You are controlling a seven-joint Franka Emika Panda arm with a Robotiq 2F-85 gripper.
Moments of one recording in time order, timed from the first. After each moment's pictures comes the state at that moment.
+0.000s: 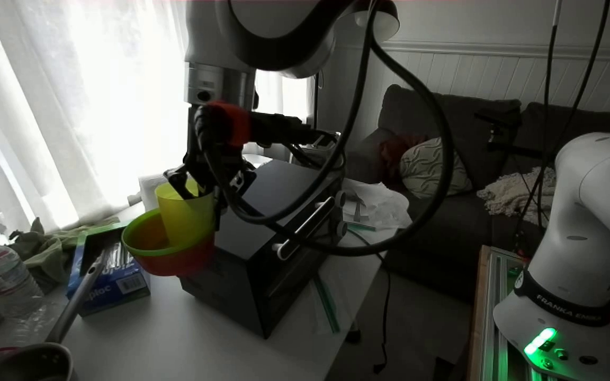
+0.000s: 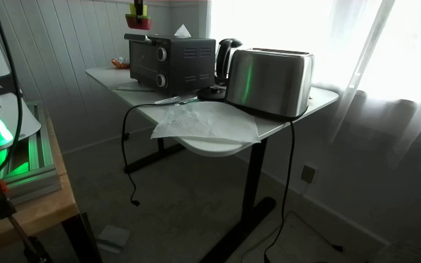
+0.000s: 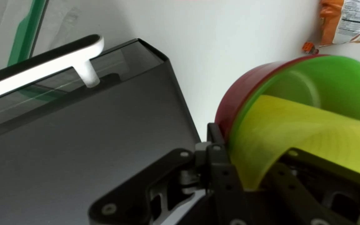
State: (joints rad) arm 0.25 0.08 0.26 -2.01 0.21 2.24 0.75
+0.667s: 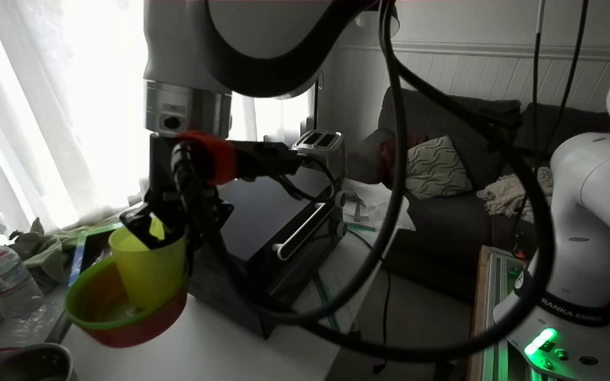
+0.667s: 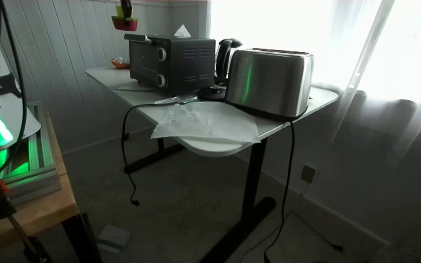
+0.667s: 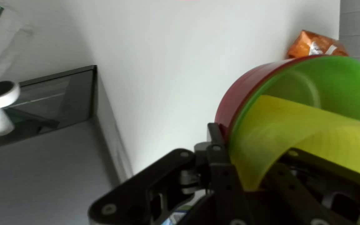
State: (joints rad) arm 0.33 0.14 0.32 -1.97 0.21 2.29 0.71
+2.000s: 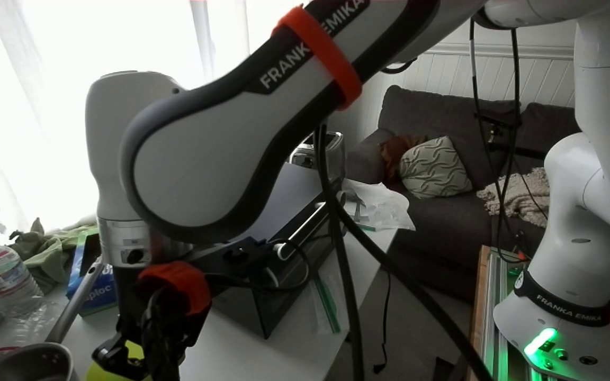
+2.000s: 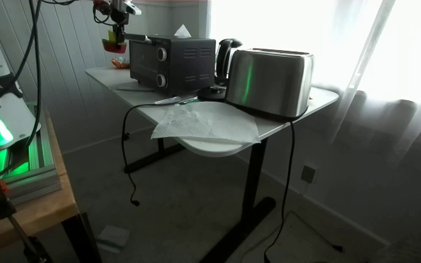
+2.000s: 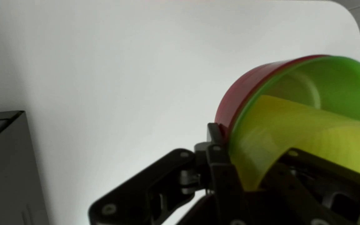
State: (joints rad) arm 0.45 0.43 0.32 -1.84 0.20 2.31 0.63
